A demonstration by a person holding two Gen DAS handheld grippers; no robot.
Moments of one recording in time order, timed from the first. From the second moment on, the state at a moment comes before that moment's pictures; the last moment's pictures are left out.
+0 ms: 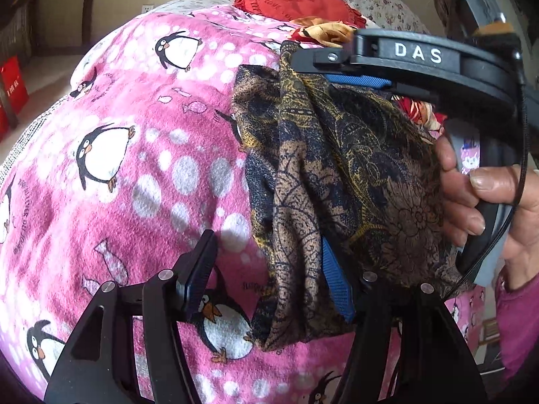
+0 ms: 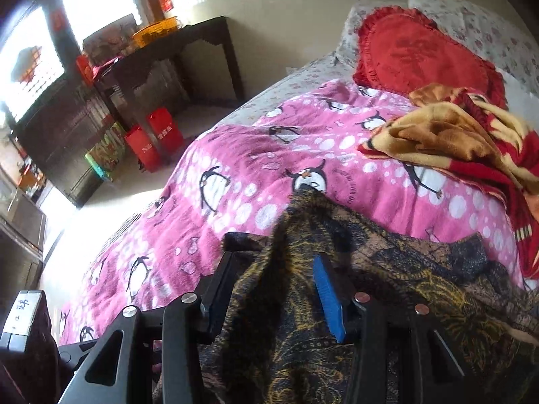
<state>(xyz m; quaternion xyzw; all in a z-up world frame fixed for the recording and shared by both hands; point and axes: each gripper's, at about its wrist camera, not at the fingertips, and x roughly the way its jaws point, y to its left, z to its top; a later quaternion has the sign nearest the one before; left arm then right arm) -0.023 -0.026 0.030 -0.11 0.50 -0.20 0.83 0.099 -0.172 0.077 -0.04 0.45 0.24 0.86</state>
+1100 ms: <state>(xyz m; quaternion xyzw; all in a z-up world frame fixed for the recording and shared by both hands) -0.021 -0.012 0.035 -0.17 0.51 -0.19 0.82 0.074 -0.220 0.090 0.02 0.47 0.22 0.85</state>
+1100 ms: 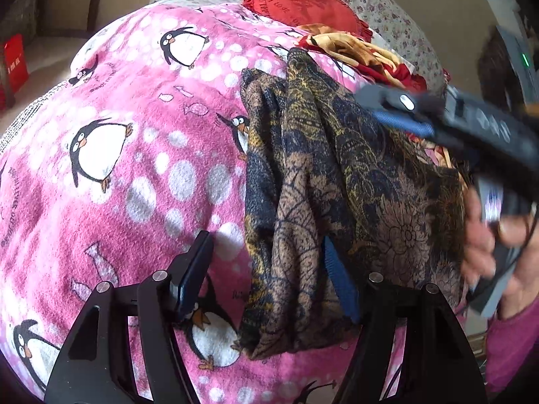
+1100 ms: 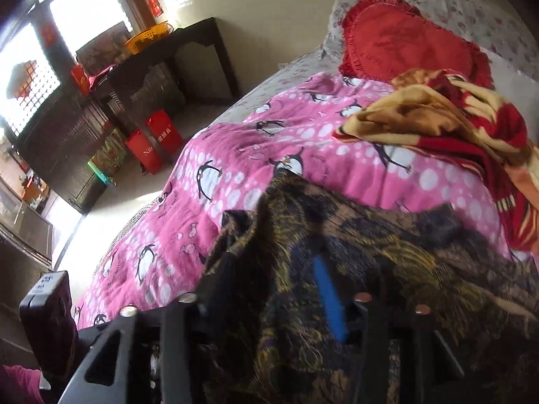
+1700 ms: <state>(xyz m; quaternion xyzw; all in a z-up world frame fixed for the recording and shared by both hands) -0.014 -0.044 0.053 -0.24 0.44 -0.26 0.82 0.075 -0.258 0.090 0.13 0.51 0.21 0.82</state>
